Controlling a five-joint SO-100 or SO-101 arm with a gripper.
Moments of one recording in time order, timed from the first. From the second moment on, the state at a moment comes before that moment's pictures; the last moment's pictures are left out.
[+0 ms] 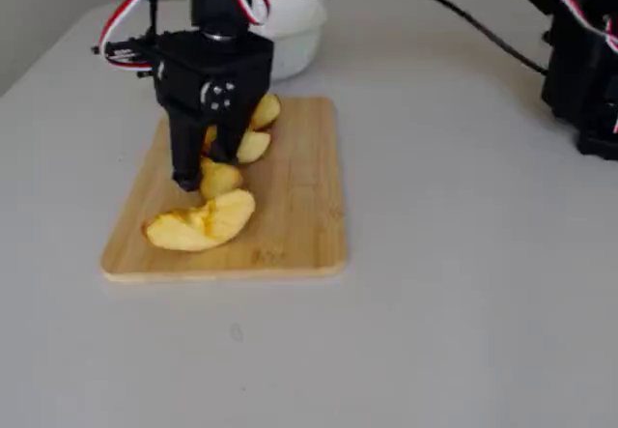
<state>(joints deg) -22.0 21.9 0.8 94.9 -37.4</state>
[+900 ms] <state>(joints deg) 2.0 42.9 -4.1 101.8 -26.8</state>
